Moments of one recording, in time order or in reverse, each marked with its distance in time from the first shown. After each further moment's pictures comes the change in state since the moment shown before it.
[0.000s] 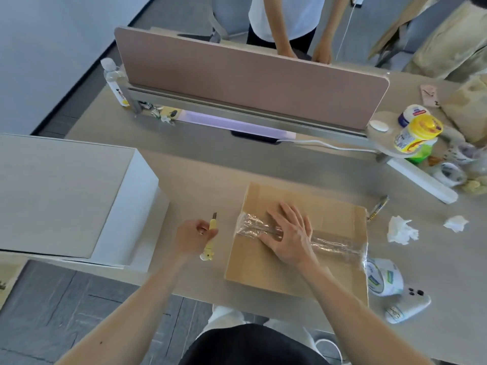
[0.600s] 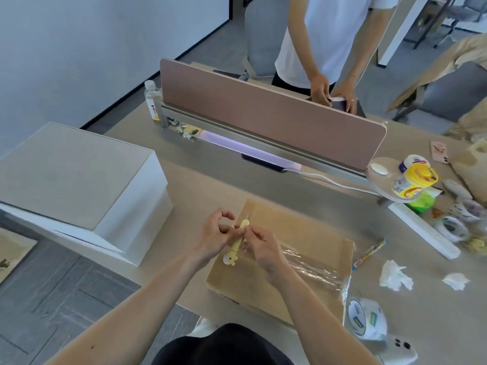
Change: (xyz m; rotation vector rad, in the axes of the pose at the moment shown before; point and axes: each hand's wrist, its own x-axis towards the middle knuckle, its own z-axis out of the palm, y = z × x) left_hand -0.065 0.095 0.022 -0.578 -0.070 0.186; right_hand -0.007 -0.048 -0.028 0.896 -0.308 0.117
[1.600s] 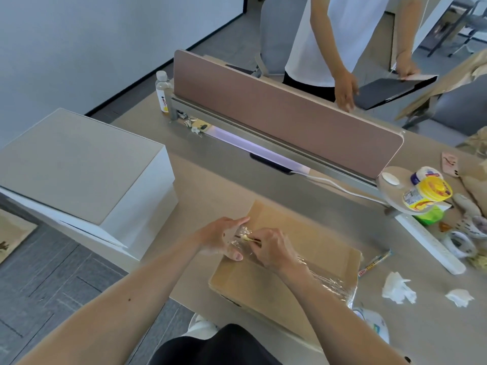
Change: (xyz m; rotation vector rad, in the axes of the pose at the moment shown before) left_hand 0.043 -0.029 -0.035 0.724 -0.437 -0.044; right_hand 0.030 0.000 -0.018 -1.120 -0.050 -0.307
